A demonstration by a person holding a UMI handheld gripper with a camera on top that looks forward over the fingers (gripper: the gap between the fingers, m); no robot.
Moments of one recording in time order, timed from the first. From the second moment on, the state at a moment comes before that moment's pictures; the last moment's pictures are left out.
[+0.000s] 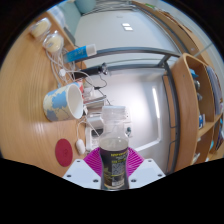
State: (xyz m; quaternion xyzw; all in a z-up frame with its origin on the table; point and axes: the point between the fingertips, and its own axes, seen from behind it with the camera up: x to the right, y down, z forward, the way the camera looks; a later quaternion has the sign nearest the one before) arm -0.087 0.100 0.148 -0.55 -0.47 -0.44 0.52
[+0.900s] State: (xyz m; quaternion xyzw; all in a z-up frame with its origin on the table) arm -0.108 0.154 0.161 -0.41 -0.58 -0.53 0.45
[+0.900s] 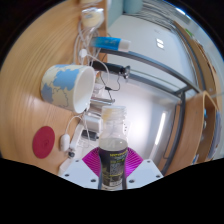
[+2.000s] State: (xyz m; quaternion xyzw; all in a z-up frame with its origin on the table) arm -0.098 0.150 0.079 -0.75 -0.14 0.12 0.63
